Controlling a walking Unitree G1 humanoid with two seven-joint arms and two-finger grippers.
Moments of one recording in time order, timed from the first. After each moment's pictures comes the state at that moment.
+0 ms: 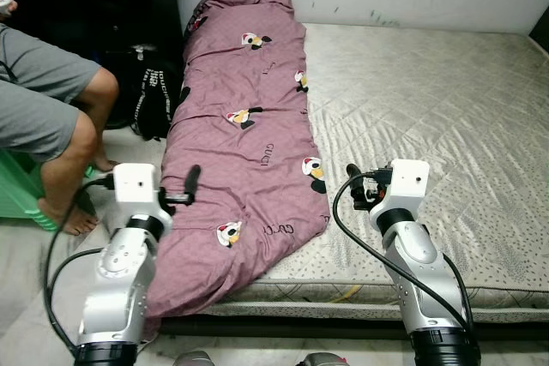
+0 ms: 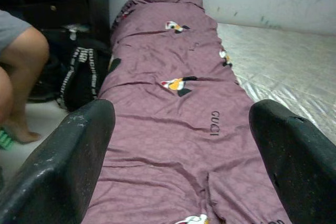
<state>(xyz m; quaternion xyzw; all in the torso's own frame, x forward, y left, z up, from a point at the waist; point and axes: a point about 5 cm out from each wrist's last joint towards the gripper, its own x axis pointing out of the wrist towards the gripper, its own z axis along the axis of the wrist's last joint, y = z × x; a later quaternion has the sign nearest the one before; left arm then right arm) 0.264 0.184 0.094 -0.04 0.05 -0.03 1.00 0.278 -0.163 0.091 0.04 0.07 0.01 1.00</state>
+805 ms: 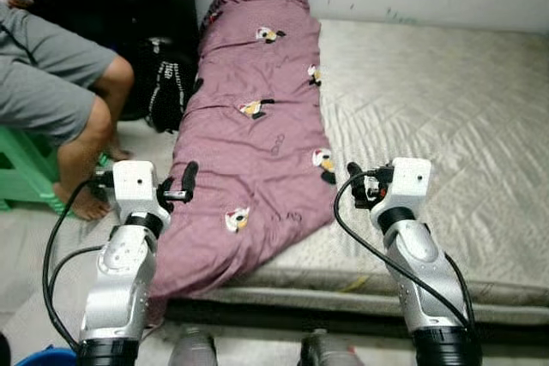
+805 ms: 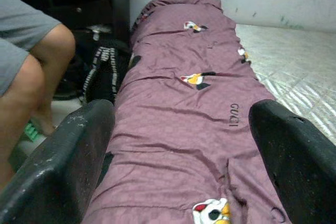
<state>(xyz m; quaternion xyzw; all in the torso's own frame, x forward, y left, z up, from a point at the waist) 0.268 0.184 0.095 -0.02 0.04 -0.01 1.00 0.280 -0.163 0.094 0.04 0.07 0.01 1.00</state>
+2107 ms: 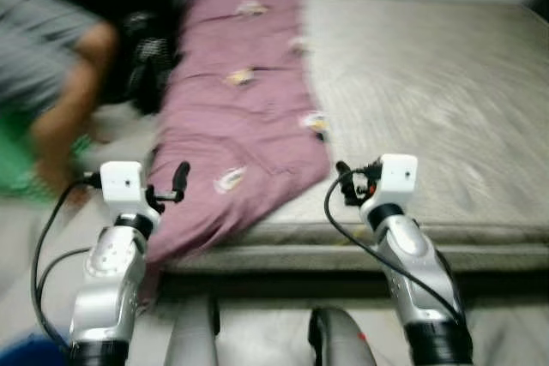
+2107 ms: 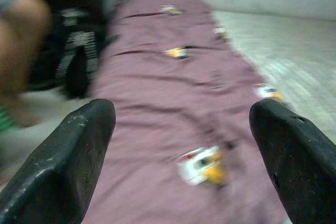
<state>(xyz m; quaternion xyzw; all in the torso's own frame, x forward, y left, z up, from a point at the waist) 0.269 0.182 0.094 -0.05 0.04 -0.04 1.00 0.282 -0.162 0.089 0.03 0.08 0.02 1.00</state>
